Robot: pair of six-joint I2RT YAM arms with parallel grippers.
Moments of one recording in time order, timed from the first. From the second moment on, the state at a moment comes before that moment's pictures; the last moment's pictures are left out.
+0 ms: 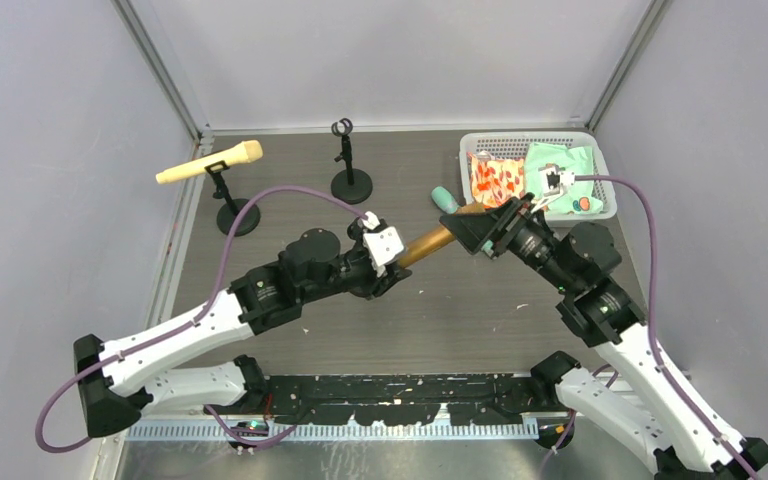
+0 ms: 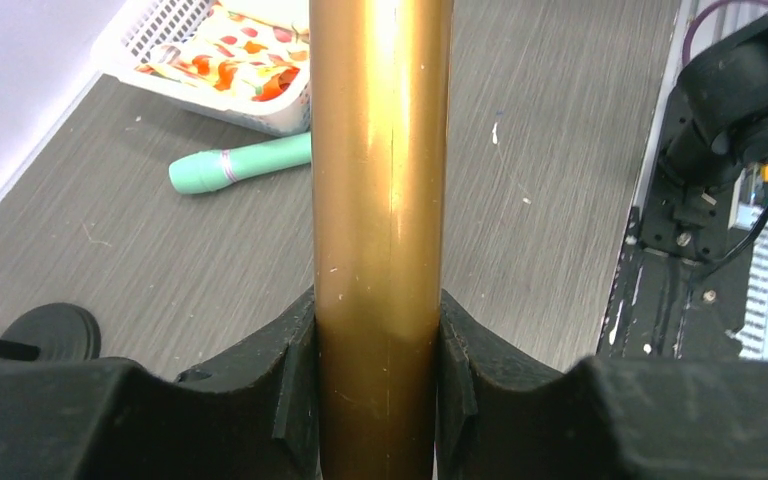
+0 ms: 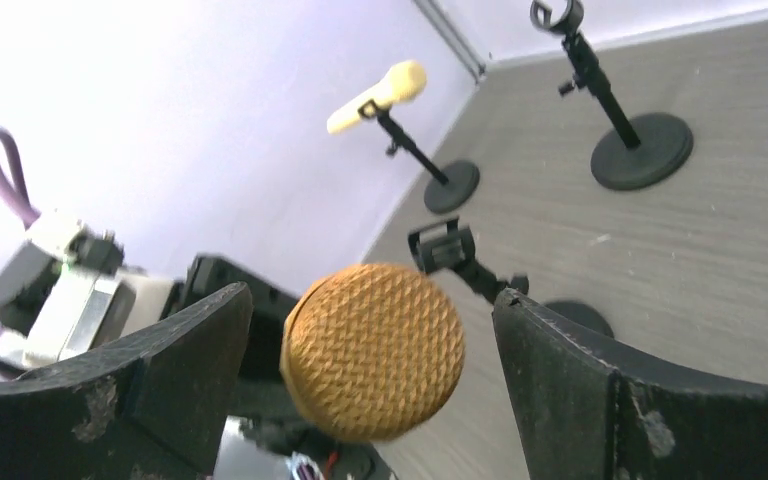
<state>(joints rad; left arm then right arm) -1.04 1.01 0.96 -0.19 0.08 0.18 0.53 0.68 0.86 -0.13 -0.28 0.74</state>
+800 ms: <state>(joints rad) -1.04 1.12 0.99 -0.04 -0.12 -0.06 0.55 0.91 0.79 0.34 -0.17 0.88</state>
